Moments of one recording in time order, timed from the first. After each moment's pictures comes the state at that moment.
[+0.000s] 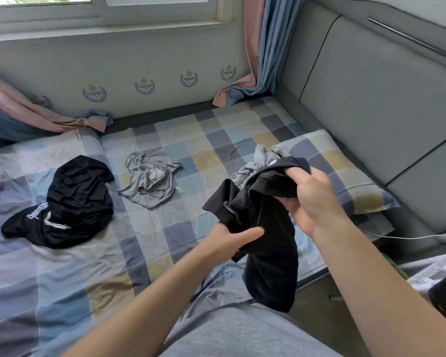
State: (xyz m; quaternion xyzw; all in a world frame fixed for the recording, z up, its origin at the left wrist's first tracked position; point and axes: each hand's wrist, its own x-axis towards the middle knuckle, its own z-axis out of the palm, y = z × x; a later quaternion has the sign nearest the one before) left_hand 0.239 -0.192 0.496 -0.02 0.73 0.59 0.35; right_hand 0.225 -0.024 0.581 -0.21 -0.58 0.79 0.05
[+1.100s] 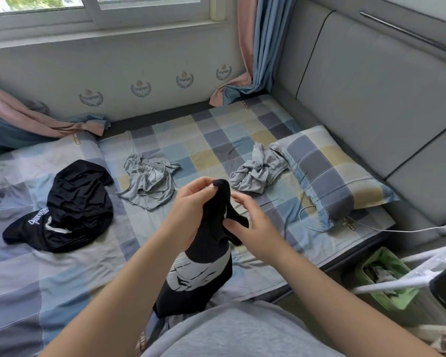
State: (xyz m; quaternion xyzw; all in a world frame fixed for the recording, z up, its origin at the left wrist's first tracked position) left_hand 0.219 -0.221 0.553 -0.02 0.60 0.77 0.19; right_hand 0.256 -0.059 0.497 -0.02 -0.82 0.56 -0.10
